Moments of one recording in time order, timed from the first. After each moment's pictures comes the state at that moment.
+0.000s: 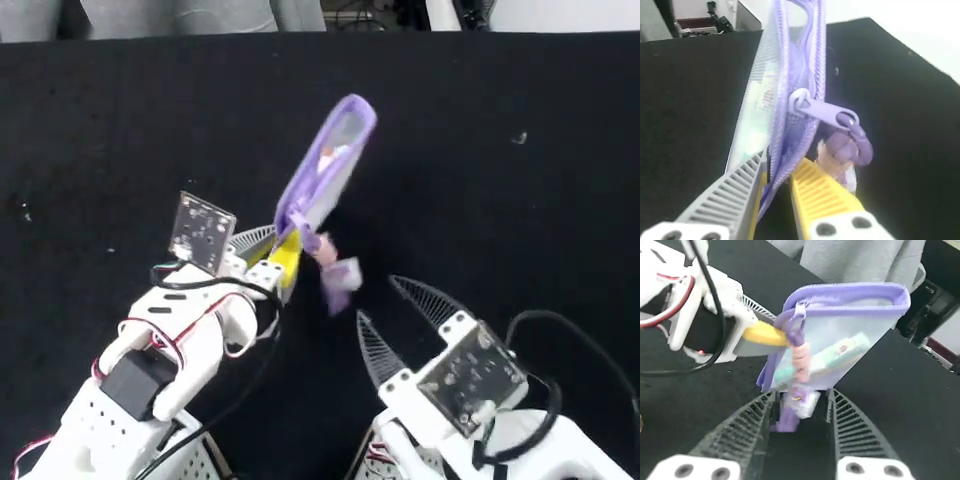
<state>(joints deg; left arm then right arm) 29.5 -77.6 62.3 41.2 12.8 -31.3 -84.9 25.8 95.2 14.8</state>
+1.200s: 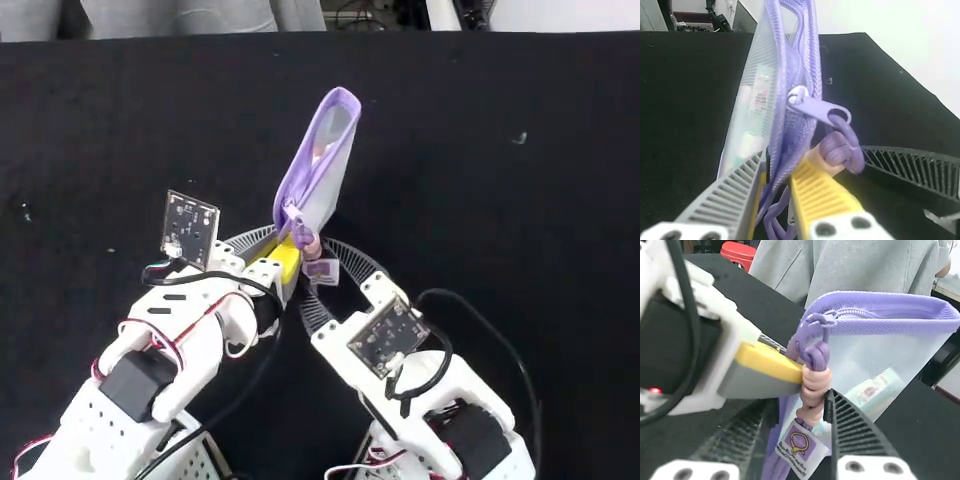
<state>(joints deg) 31.0 -77.6 62.3 40.6 17.8 -35.9 -103.4 71.1 55.8 13.9</state>
